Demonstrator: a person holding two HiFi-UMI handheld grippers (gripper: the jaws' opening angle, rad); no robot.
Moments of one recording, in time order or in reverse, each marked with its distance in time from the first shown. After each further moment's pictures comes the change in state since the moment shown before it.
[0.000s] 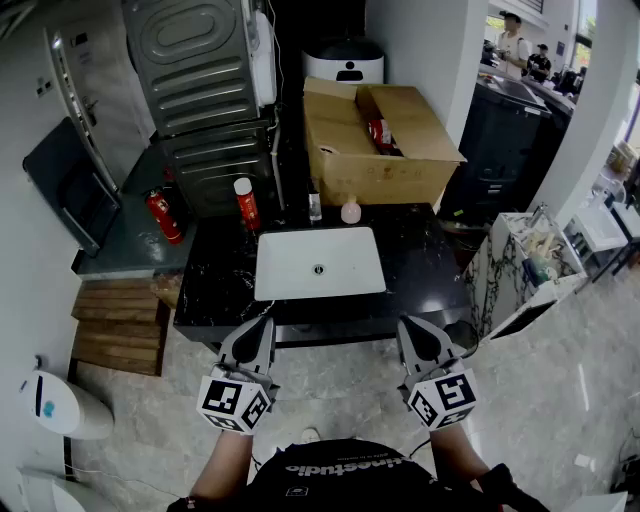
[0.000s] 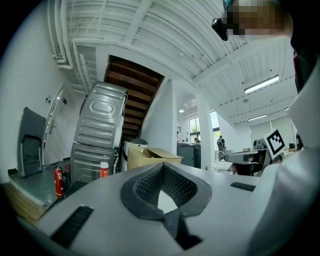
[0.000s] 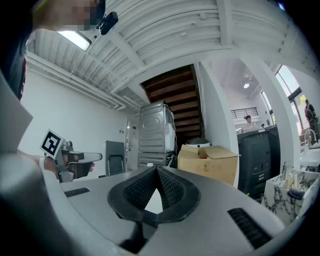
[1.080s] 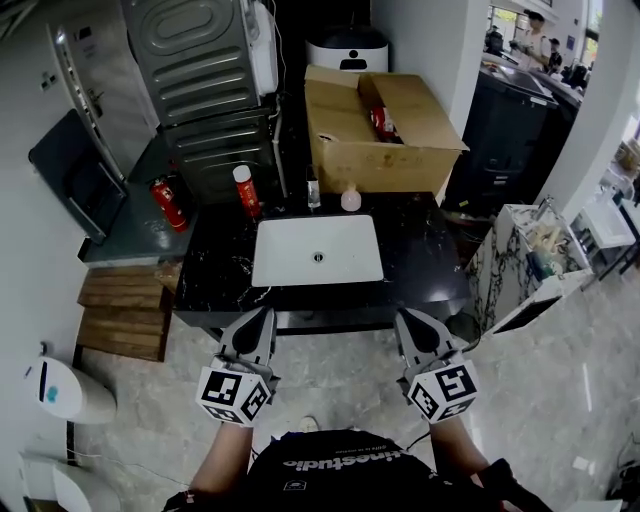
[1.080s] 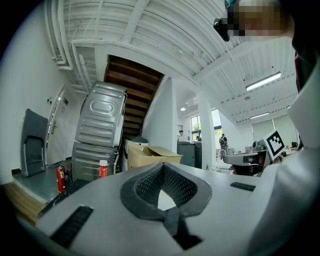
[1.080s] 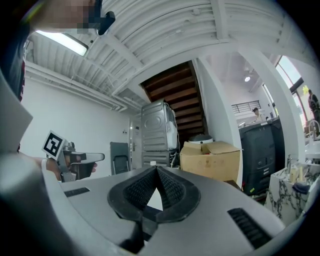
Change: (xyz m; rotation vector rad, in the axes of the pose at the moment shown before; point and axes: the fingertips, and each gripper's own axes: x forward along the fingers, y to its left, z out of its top) left arm 0.002 -0.031 -0.005 0.002 0.019 0.030; right arm -0.015 -0.018 -0.014 0.050 0.018 0.053
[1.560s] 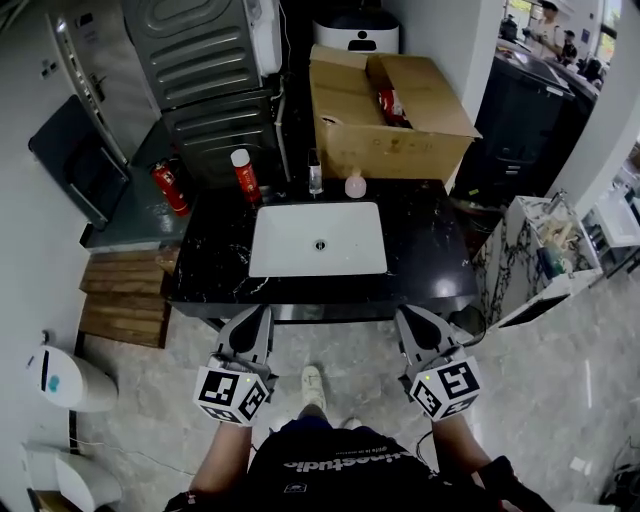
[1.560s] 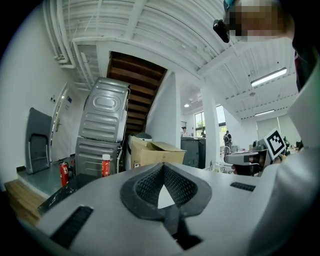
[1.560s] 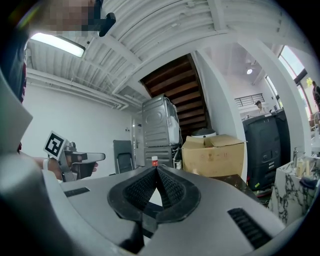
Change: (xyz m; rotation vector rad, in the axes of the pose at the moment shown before) left arm 0.017 0.003 -0.030 -0.012 0.040 0.043; right arm 0.019 -0.020 -0.028 0.021 0.039 0.054
